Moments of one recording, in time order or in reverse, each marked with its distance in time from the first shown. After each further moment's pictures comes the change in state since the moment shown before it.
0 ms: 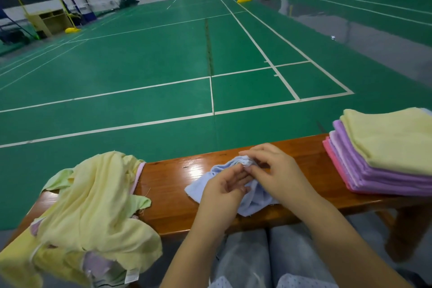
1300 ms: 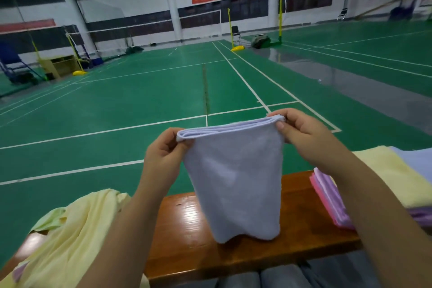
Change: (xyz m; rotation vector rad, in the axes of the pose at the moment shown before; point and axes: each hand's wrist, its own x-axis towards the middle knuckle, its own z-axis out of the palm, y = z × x) left_hand 0.042 0.095 -0.064 0.127 0.223 0.675; right_hand 0.034 -0.044 -0.128 0.226 0.125 -0.042
